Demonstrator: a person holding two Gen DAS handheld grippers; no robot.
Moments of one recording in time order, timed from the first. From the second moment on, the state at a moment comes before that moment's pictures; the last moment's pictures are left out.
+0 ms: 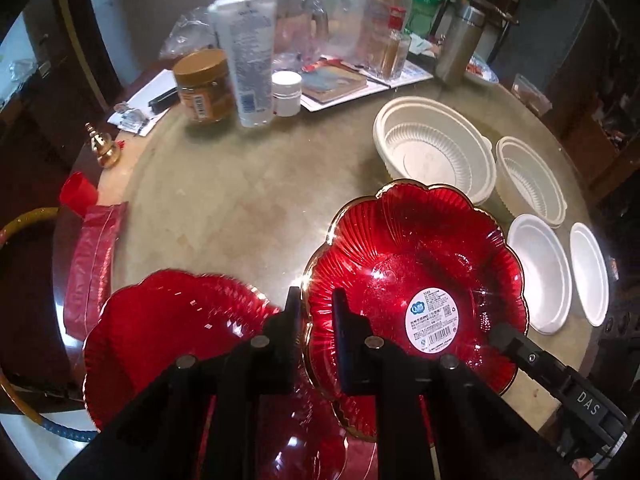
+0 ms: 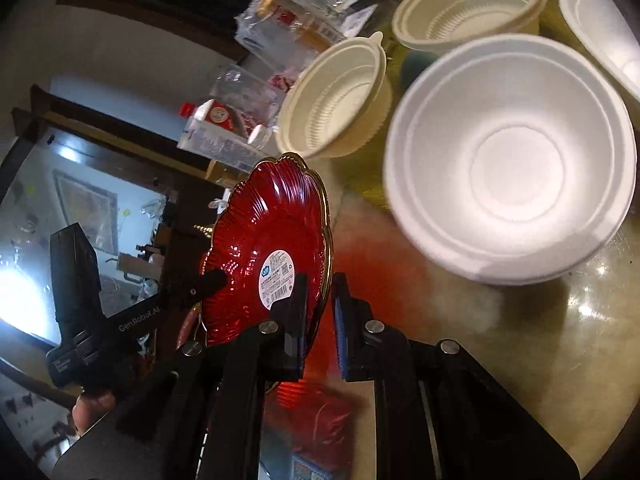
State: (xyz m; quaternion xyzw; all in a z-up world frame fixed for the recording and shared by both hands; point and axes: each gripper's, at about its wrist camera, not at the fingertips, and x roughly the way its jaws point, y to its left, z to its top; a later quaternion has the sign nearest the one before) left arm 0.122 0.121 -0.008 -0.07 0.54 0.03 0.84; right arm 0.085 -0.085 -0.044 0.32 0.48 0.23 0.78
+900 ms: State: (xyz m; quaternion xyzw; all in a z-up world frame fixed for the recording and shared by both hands) left arm -0.003 0.248 -0.023 -0.20 0.50 0.10 0.84; right arm 0.039 0.053 -0.028 0.17 0.52 0.31 0.78
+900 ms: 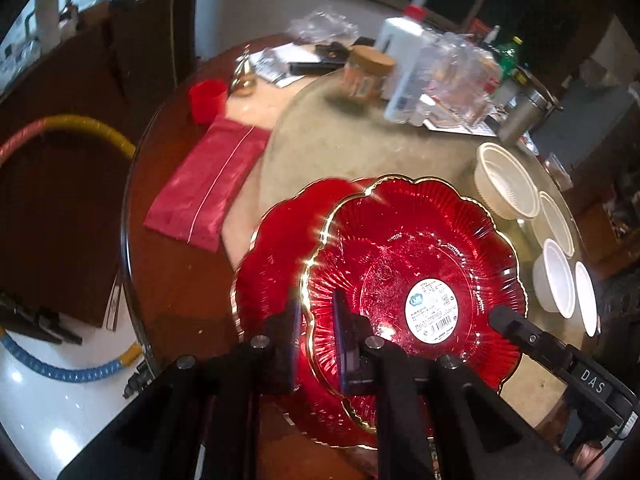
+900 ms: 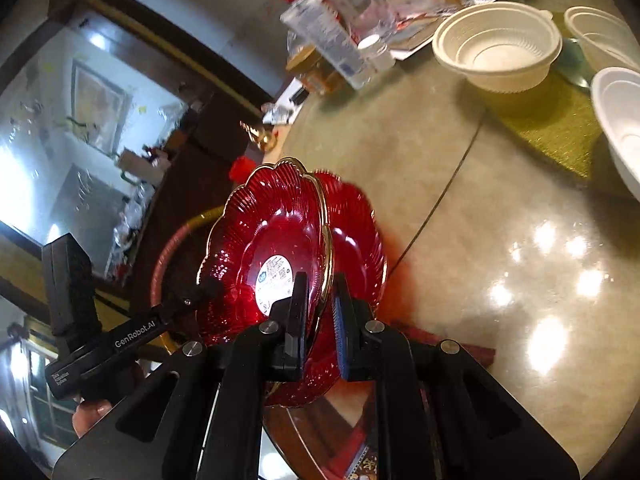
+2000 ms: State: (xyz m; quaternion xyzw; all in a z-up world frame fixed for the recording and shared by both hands) left arm 0.004 0.241 -0.042 -0.16 0.51 0.14 0.84; right arm 0.036 0.108 -0.030 0.01 0.56 0.29 0.78
